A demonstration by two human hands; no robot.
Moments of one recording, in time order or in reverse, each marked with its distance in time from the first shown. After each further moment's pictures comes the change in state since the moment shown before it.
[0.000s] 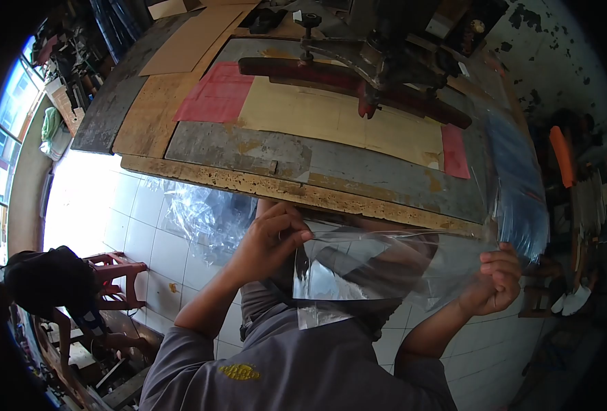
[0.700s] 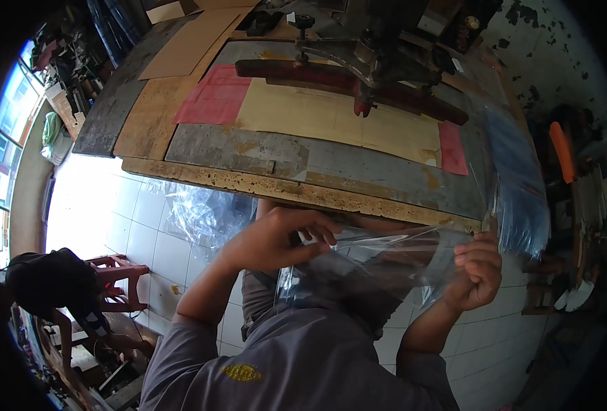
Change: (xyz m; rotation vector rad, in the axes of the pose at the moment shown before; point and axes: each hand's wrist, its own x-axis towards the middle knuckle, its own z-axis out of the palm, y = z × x) left_hand 0.030 0.026 -0.010 -0.117 -0.405 0.116; right_hand 0.002 -0.020 0.028 0.083 -0.089 0.072
